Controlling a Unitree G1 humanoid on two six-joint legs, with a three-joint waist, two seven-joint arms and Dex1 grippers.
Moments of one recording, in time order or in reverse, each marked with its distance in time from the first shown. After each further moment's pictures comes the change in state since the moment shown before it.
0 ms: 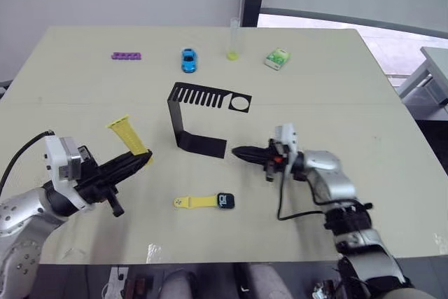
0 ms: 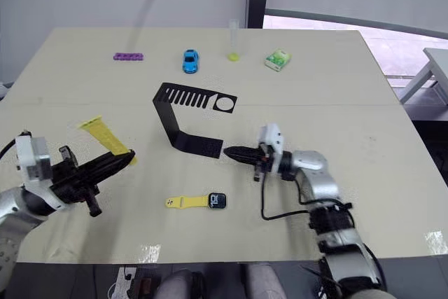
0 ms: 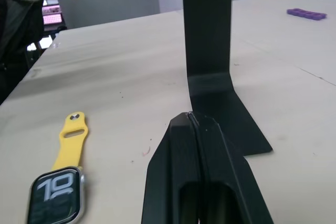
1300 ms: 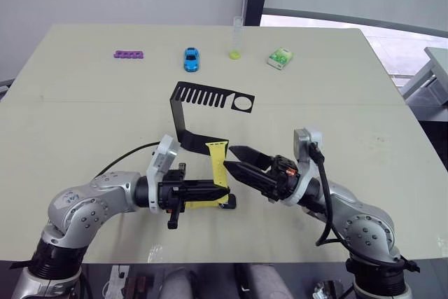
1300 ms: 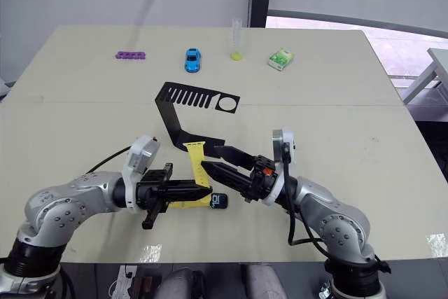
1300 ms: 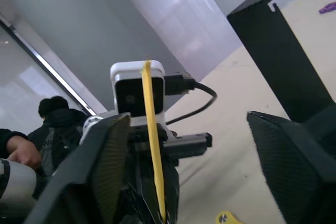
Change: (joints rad) left arm -0.421 -0.097 -0.509 0.084 -0.104 0.373 -0.008; right arm 0.208 0.105 -0.009 -0.668 0.673 0.642 -0.641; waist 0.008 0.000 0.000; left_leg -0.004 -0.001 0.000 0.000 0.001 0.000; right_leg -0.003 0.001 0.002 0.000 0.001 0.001
